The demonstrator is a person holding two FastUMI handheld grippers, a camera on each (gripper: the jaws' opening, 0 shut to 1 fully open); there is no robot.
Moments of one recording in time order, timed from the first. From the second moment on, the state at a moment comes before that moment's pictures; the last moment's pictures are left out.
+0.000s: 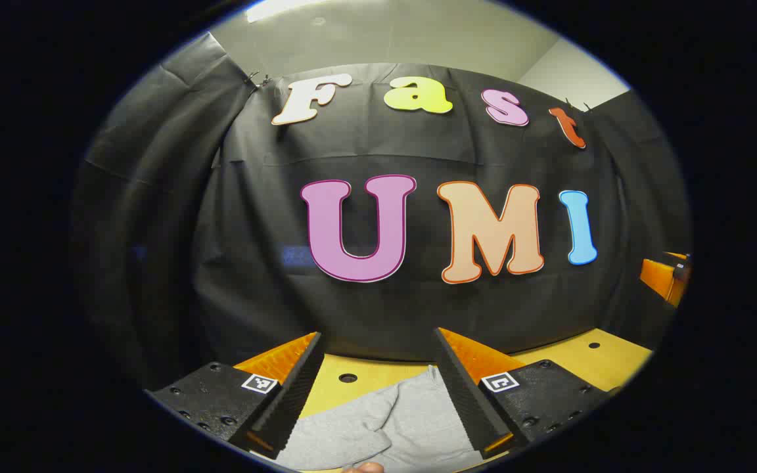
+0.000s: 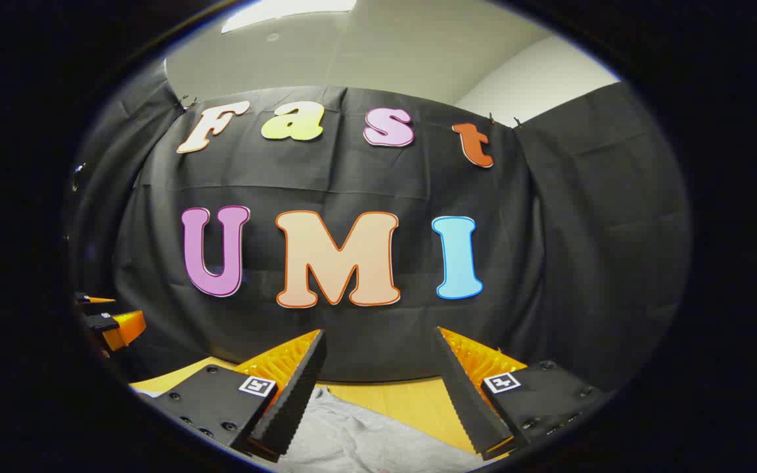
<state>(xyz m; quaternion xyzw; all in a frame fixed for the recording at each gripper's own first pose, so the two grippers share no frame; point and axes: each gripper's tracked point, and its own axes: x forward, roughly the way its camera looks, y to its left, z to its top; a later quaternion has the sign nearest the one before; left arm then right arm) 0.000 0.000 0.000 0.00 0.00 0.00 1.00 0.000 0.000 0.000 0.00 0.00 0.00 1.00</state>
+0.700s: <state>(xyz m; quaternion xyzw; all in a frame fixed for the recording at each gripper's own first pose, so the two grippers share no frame) -0.006 0.015 0.006 0.02 -0.01 0.01 1.00 -0.019 0.031 -0.008 -0.03 0.00 0.04 1.00</state>
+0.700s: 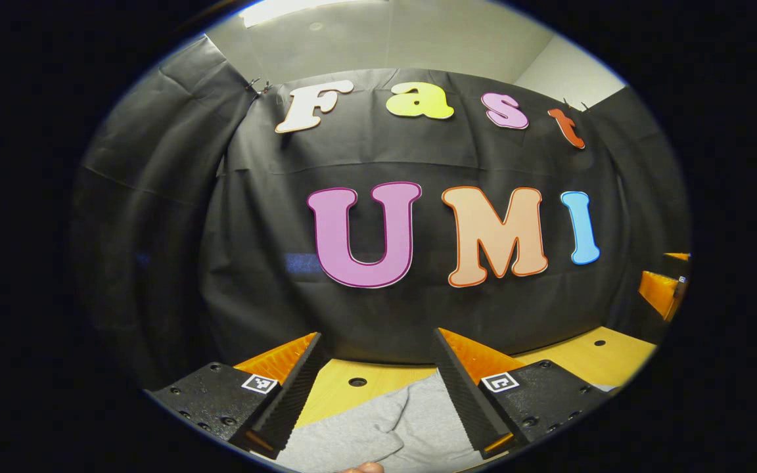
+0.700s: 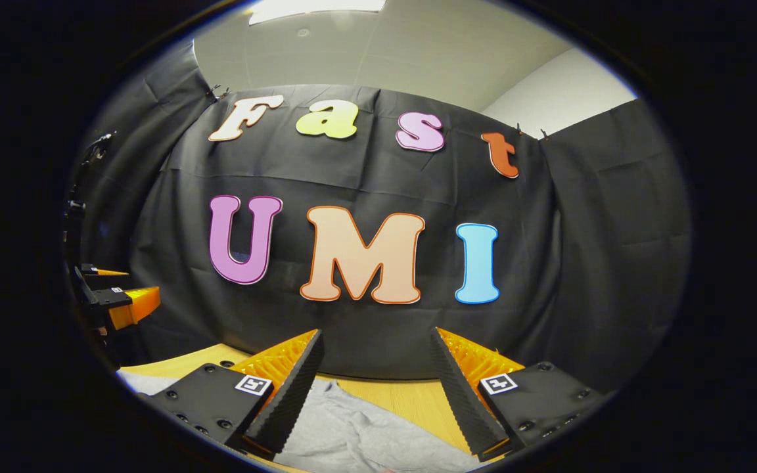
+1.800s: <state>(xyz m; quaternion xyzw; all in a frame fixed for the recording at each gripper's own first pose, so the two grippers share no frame) -0.001 -0.021 0.000 0.01 -0.01 -0.04 1.00 -0.041 -0.120 -0.083 -0.11 0.09 -0.07 0.99</state>
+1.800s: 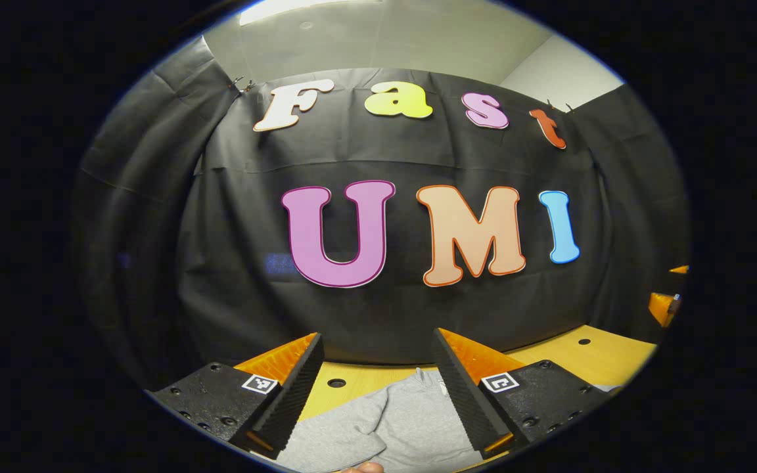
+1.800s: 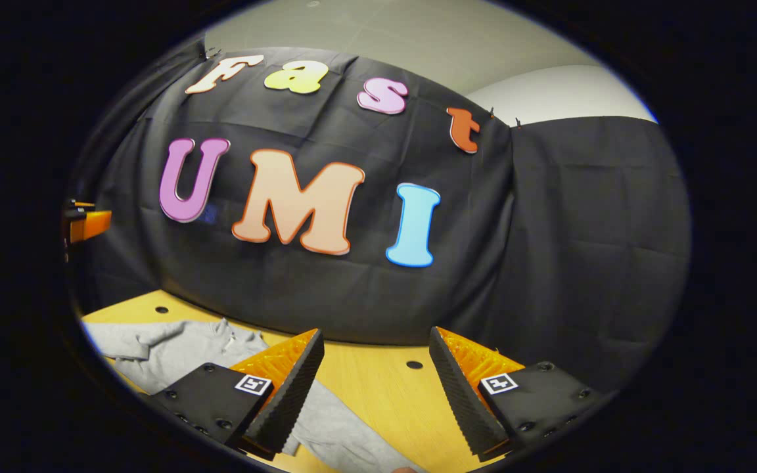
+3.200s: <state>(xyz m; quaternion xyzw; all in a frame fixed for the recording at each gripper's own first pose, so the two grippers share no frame) 0.008 -0.099 -0.024 0.03 0.02 -0.10 0.99 -0.224 -0.242 -0.348 -0.05 0.46 -0.12 0.88</state>
